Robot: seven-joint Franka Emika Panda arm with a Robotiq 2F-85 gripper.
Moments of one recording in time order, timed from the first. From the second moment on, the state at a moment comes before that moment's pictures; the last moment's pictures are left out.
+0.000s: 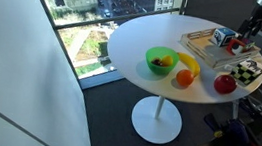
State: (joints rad) arm -0.22 0.21 -0.19 -2.21 -0.05 2.45 -0.32
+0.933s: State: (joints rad) arm -0.24 0.25 -0.18 -2.19 0.01 2.45 -0.38
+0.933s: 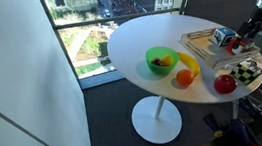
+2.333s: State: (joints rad) arm -0.24 0.25 -0.18 -2.18 -0.03 2.41 -0.37
